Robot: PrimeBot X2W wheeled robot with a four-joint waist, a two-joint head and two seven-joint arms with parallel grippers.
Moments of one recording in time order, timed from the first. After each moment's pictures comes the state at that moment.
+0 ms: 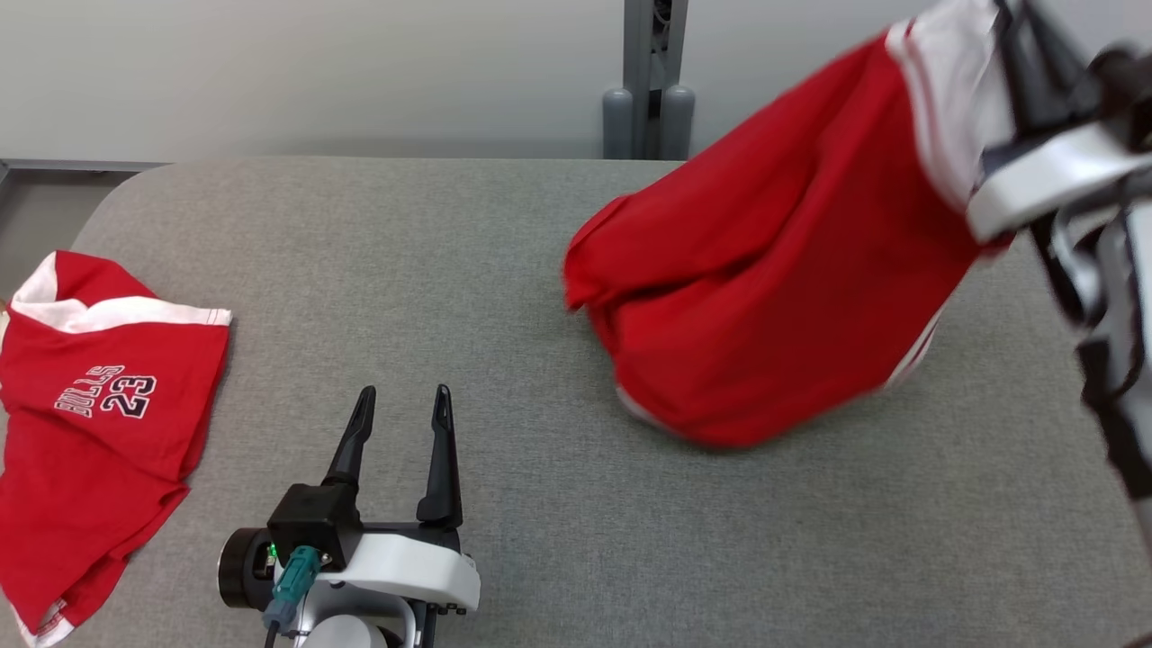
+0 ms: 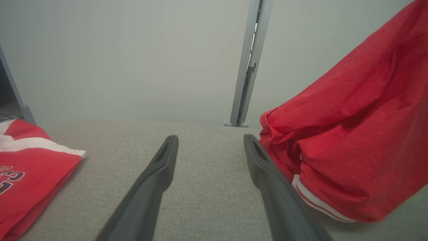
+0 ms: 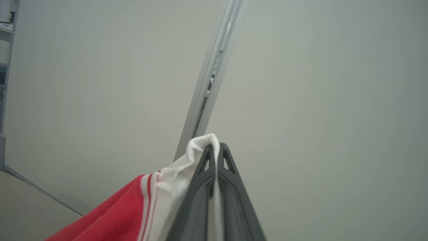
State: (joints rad) left arm -0.11 0.05 -0.31 0.18 -0.31 0.20 -0.26; right arm -0.86 -0.25 0.19 0.57 0.03 0.13 -0.24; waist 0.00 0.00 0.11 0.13
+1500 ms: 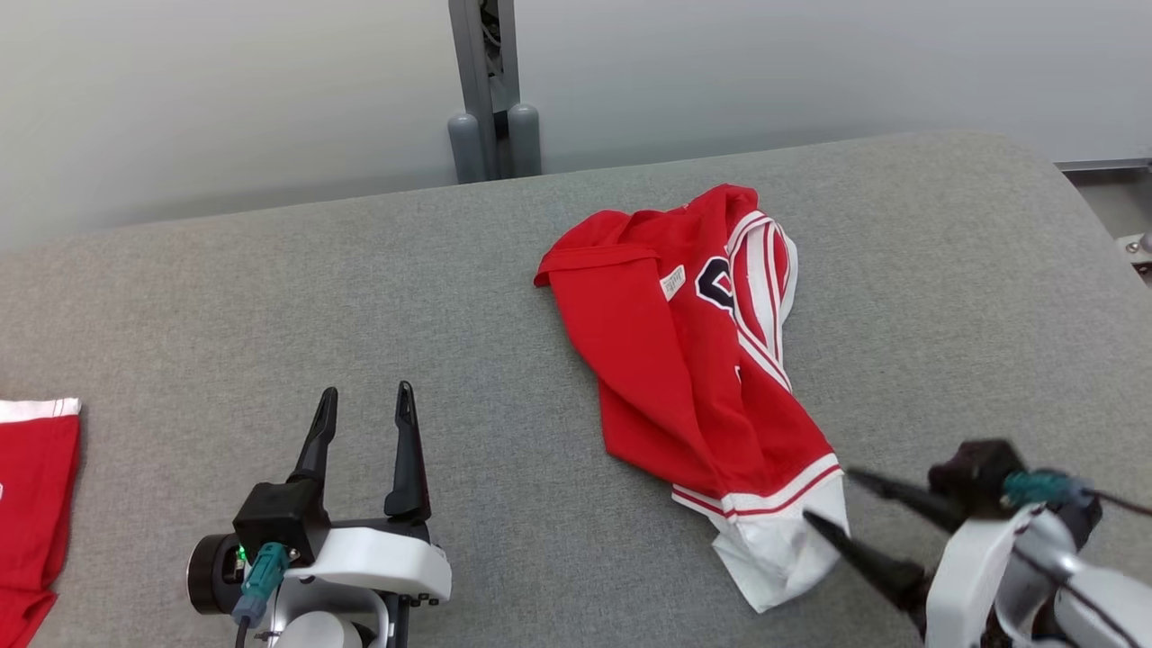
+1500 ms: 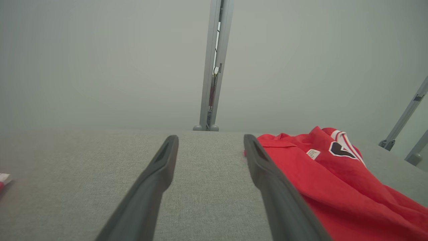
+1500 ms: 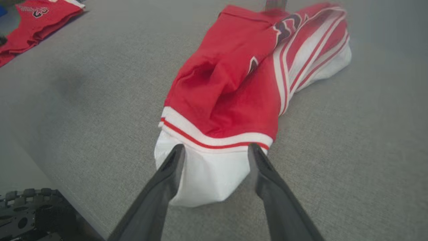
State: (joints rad) left arm -0.11 0.05 -0.25 0.19 -0.31 0.21 -0.26; right arm -0.35 -0.69 0.89 0.11 0.75 0.13 0.08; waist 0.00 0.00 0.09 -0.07
